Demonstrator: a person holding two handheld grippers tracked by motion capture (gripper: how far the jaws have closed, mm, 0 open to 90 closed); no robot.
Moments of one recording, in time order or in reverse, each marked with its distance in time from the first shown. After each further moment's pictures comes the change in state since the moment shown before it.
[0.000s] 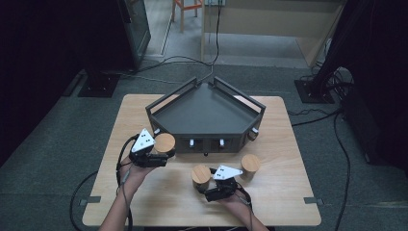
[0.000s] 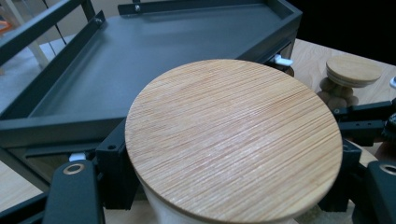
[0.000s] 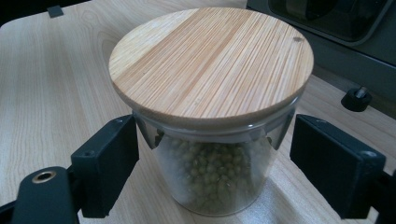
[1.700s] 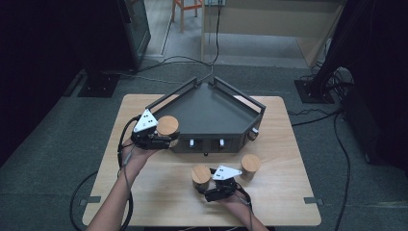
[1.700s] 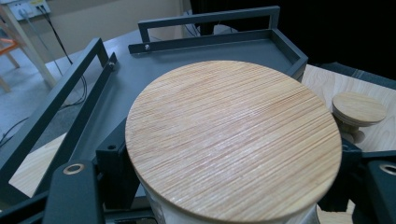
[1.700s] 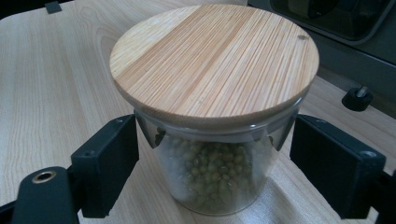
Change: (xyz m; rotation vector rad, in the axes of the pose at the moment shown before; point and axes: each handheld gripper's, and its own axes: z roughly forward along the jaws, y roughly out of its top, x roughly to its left) left arm 0.016 0.052 0.007 -0.019 -0.002 0.030; right arm 0.002 0.002 0.001 0.009 -0.004 -0.008
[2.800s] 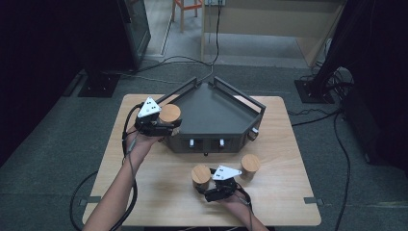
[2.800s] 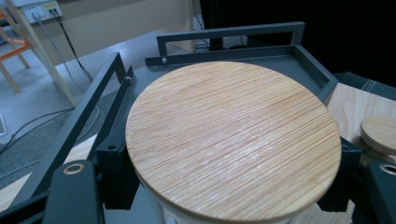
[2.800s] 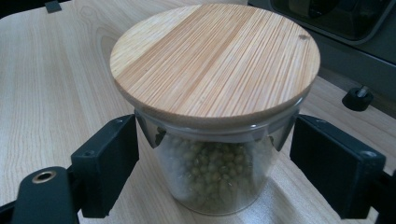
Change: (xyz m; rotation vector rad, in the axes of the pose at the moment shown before) left arm 0.019 0.017 0.023 -0.013 0.032 -0.031; right arm 0.000 0.000 0.000 0.002 -0.001 -0.004
